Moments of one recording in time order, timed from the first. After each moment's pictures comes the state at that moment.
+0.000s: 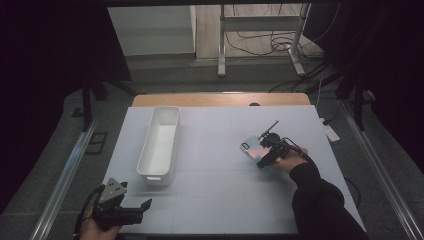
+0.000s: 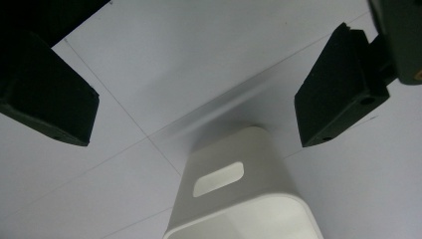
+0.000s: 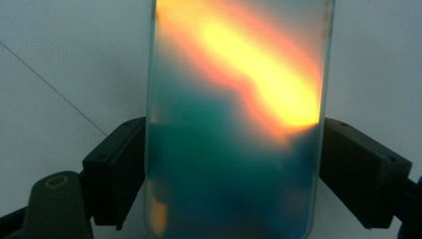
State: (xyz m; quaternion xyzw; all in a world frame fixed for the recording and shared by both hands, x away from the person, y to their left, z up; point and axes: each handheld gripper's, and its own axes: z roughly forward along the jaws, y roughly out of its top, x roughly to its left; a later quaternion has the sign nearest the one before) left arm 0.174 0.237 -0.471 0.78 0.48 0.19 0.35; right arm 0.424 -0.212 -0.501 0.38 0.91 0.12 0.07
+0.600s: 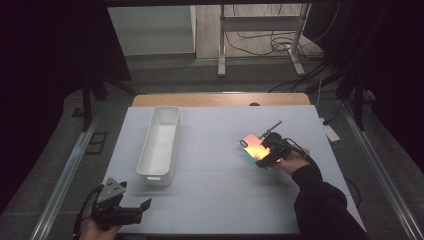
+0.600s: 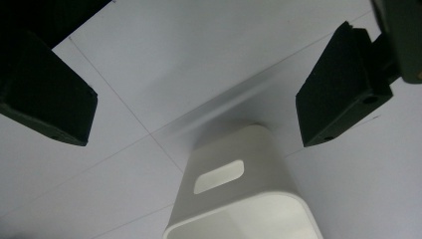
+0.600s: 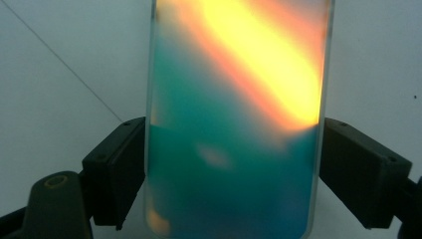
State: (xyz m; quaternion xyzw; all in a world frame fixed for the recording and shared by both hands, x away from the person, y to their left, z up) left arm 0.174 0.239 -0.470 0.78 0.48 0.18 0.36; right arm 0.412 -0.213 -0.486 0.35 0.92 0.17 0.09
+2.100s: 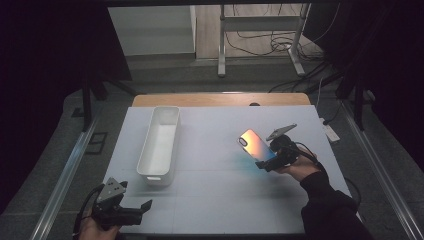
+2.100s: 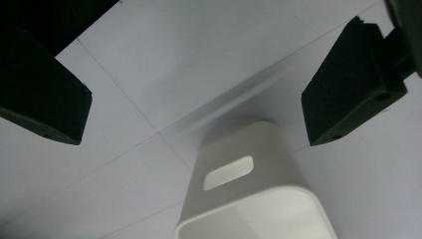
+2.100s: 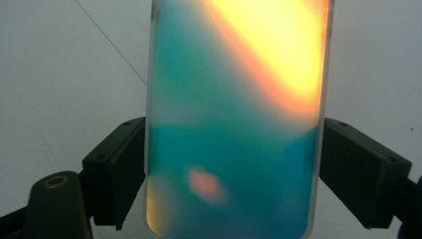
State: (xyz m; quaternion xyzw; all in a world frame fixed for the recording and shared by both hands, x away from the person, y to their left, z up) left arm 0.175 0.238 -0.469 0.78 0.47 0.17 0.37; right arm 0.382 -0.228 -0.459 0.31 0.90 0.28 0.09
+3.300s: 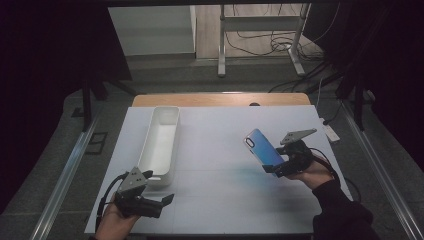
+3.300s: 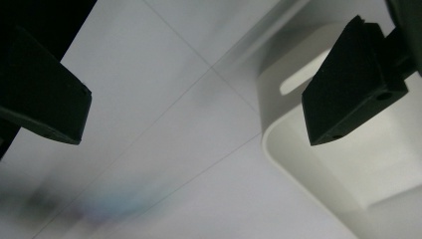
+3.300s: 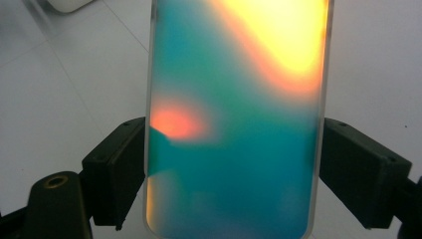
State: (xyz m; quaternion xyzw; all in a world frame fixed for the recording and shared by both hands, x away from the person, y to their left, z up) left arm 0.207 0.193 -0.456 0.81 0.38 0.15 0.43; right arm 0.351 -0.254 -0.438 0.29 0.89 0.35 0.08
